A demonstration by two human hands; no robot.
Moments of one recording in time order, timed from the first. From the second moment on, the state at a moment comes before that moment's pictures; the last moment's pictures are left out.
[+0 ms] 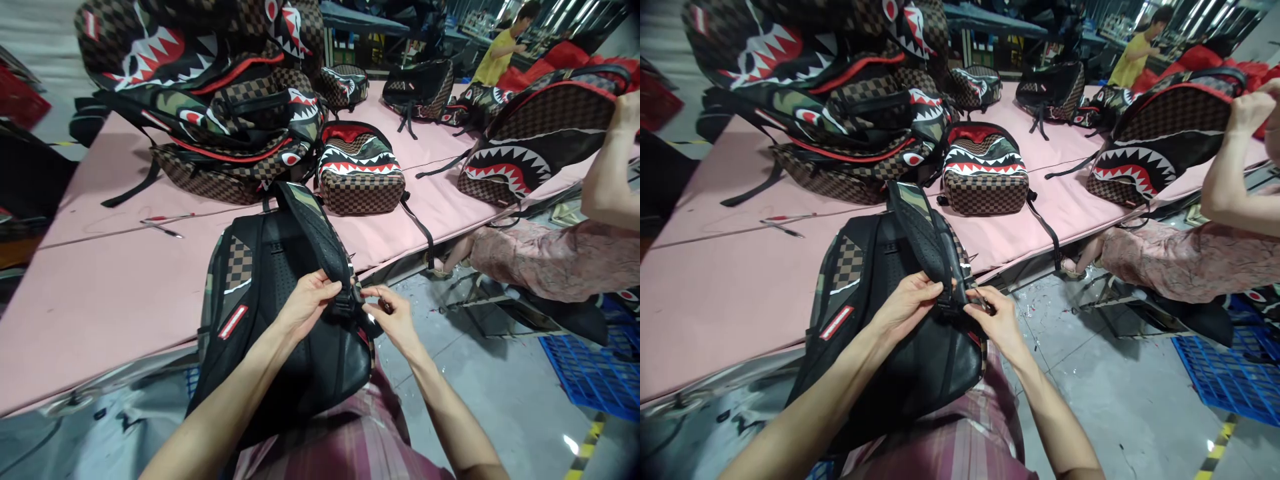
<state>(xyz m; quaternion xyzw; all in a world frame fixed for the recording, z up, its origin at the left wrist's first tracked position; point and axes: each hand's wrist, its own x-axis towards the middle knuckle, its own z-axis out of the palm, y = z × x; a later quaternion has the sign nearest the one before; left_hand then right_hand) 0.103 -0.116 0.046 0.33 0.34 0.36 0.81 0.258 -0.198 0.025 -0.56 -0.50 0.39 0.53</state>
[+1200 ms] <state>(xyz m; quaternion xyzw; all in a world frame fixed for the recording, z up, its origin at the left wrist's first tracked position) 0.086 -0.135 0.061 0.56 0.58 0.36 0.48 0.223 -0.214 0.009 -0.52 -0.77 -0.09 0.35</state>
